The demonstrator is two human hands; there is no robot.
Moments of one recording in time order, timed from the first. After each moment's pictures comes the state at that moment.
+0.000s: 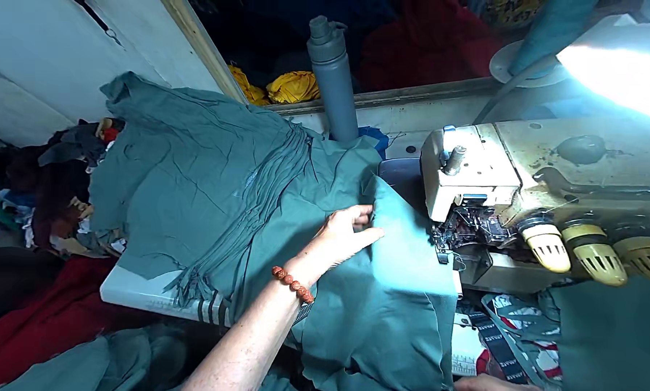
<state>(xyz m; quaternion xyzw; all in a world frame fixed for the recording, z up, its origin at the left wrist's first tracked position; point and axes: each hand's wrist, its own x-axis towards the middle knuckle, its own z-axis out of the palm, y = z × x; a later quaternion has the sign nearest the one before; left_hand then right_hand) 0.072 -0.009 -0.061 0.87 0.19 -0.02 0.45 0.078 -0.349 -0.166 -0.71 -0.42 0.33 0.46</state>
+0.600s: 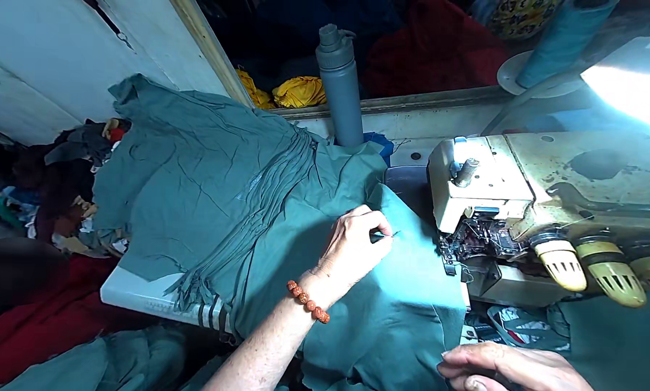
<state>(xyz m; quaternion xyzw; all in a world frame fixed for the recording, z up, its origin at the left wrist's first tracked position) 0.067 -0.024 -0.069 0.94 0.07 0.18 0.28 0.104 -0.294 -0.089 -0.64 -0.49 0.22 0.55</state>
